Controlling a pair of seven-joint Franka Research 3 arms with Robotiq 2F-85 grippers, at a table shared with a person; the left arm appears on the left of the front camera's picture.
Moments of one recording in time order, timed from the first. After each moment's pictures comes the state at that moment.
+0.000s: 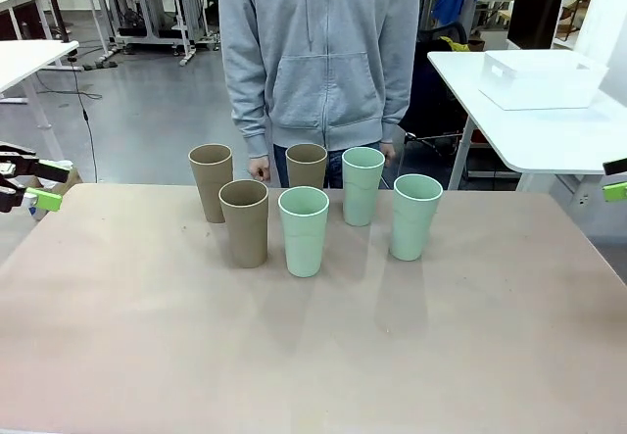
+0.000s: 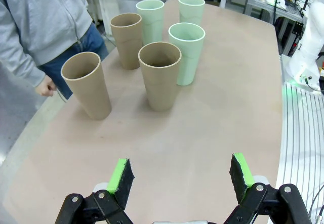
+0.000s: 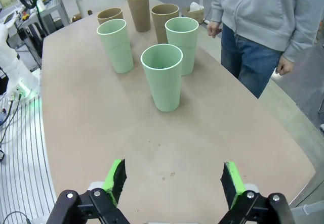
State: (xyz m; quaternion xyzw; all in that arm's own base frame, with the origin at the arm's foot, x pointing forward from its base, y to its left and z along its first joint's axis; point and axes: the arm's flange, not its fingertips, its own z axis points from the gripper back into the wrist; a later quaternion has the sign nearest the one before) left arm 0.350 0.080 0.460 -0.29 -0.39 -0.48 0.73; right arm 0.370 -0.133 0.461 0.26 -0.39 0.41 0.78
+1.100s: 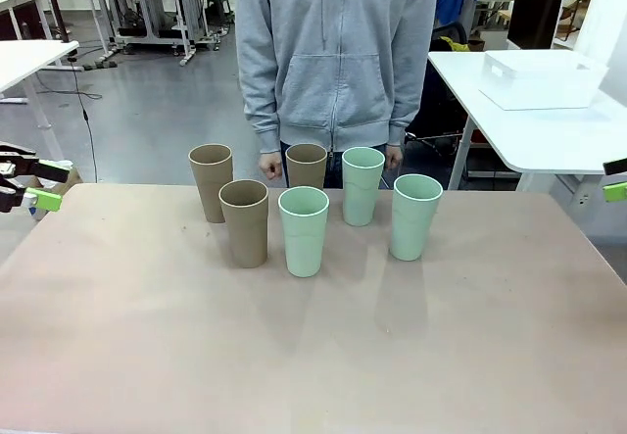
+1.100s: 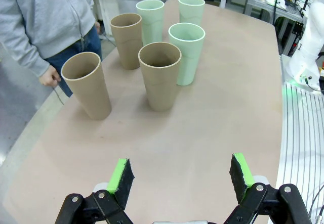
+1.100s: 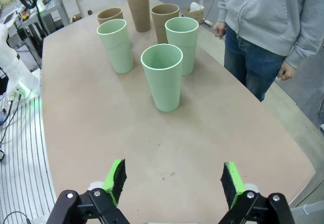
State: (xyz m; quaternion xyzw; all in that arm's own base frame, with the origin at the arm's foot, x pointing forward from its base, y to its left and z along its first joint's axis) left arm 0.350 0.080 0.460 -0.29 -0.39 -0.48 0.73; right arm 0.370 -0.134 0.461 0.26 -0.39 0.41 0.78
